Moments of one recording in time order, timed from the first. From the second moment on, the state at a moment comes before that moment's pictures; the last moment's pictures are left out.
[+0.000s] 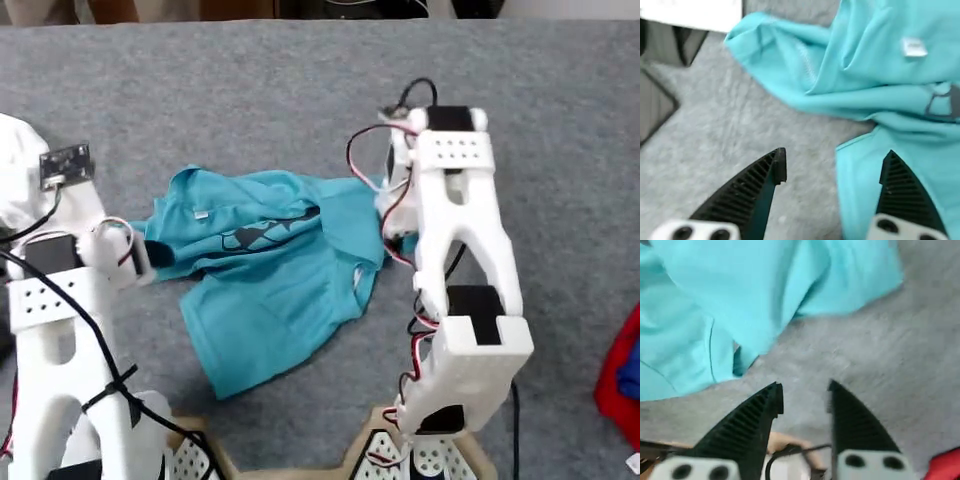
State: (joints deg) left arm -17.1 -38.2 41.5 73.2 -5.0; right arm -5.0 16.1 -5.4 101.1 0.5
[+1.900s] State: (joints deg) left arm -13.5 -1.6 15.5 53.8 4.0; right arm -7.3 37.0 -26.1 69.0 1.6
